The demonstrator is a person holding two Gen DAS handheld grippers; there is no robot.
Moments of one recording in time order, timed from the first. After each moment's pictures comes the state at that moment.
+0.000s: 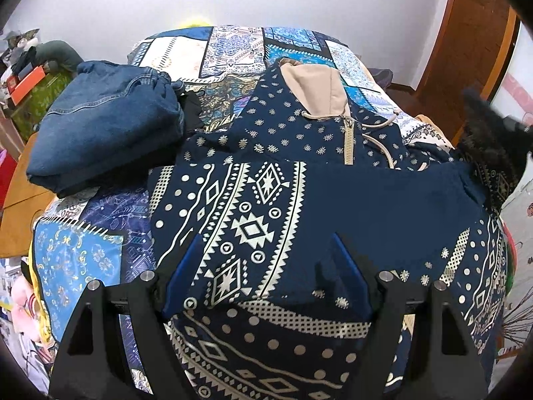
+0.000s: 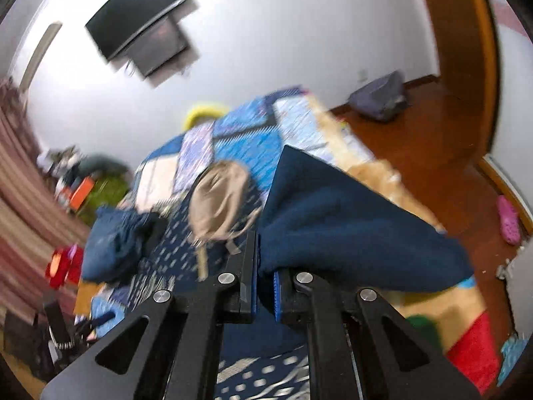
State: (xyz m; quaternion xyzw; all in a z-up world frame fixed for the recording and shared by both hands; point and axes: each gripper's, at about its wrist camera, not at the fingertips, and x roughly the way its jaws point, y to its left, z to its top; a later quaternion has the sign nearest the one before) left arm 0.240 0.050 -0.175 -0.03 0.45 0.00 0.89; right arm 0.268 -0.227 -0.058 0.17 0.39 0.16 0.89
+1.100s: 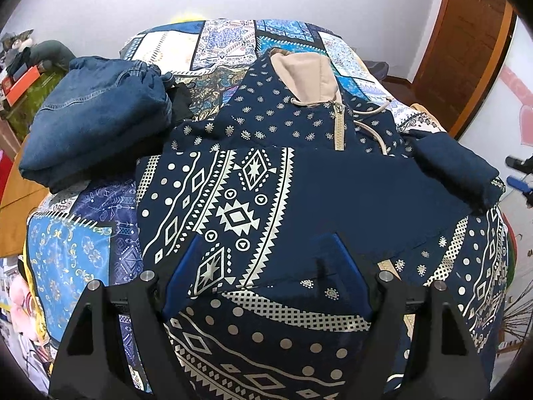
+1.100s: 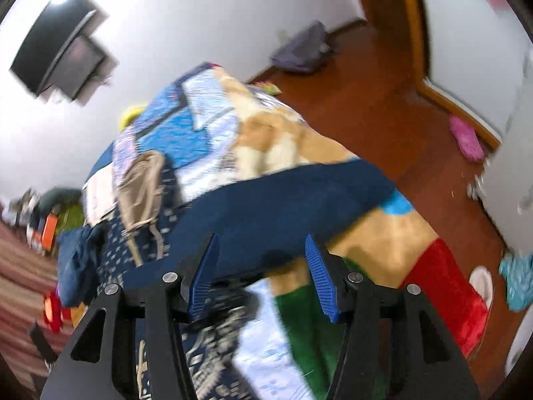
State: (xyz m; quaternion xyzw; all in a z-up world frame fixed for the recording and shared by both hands) left arm 0.240 0.037 -0.186 -0.02 0.47 -0.01 0.88; right arm 0.257 -0.328 -0.118 0.27 0.46 0.01 0.85
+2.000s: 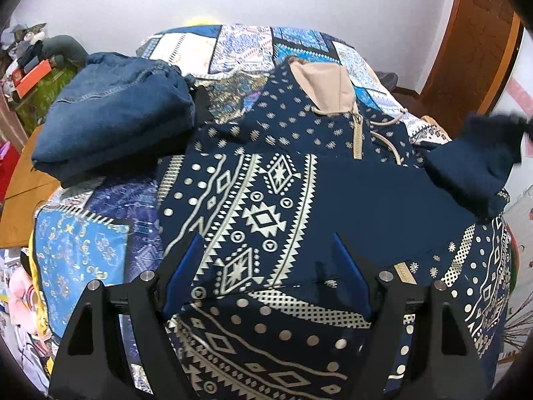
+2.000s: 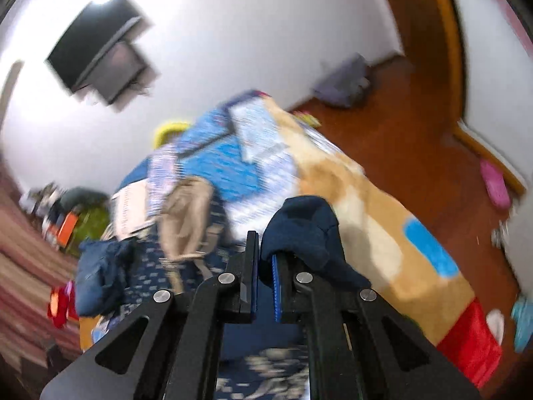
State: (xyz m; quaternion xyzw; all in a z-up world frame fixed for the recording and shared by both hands) left arm 0.228 0.059 -0.180 -0.04 0.45 0.01 0.89; right arm 0.280 -0.273 -0.040 0.22 0.38 0.10 0.89
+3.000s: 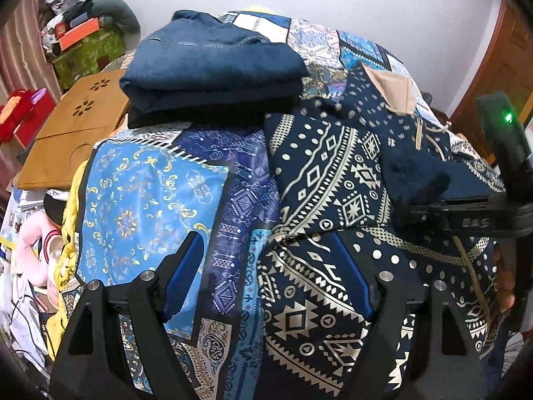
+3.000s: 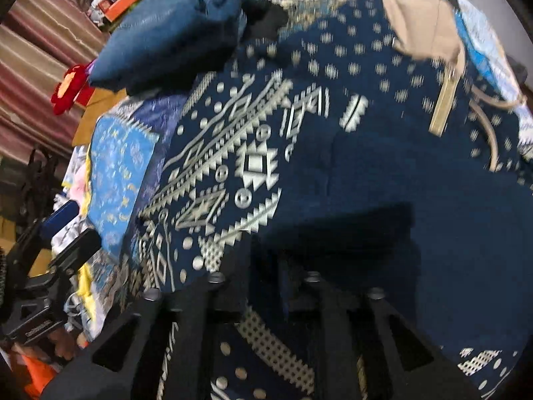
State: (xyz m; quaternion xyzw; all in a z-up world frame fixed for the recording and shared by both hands) left arm 0.157 0.148 -0.191 -0.09 0.45 0.08 0.88; right arm 0.244 0.029 -0.177 -0.04 0.61 0.32 0.73
